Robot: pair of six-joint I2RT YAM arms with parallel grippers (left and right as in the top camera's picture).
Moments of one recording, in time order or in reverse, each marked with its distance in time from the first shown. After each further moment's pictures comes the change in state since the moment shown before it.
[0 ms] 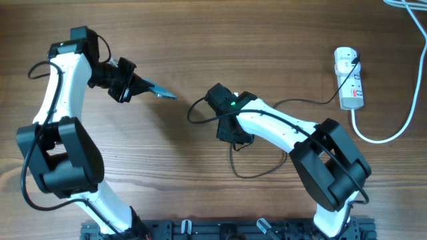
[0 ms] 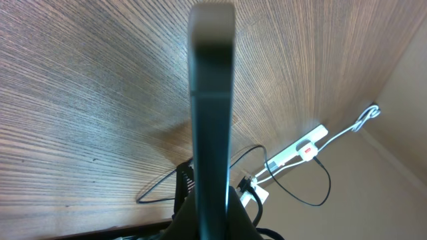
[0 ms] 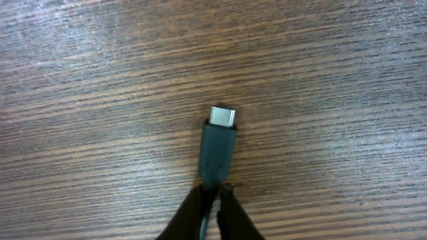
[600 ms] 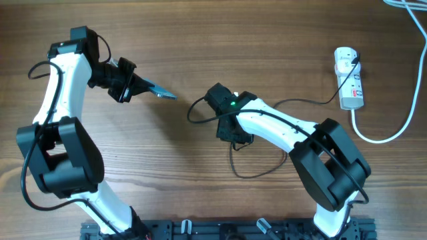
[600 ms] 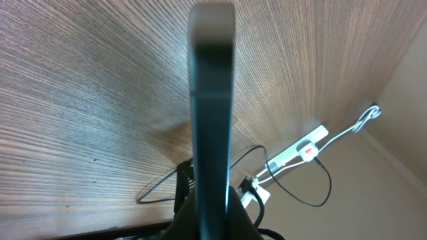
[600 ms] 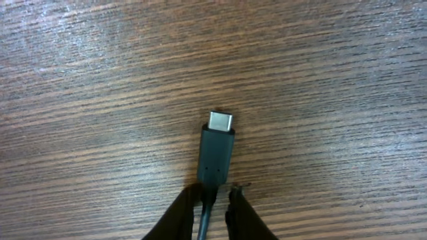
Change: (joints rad) left arm 0.000 0.000 0.000 0.000 -0.003 0.000; right arm 0.000 0.001 0.002 0.004 0.007 0.007
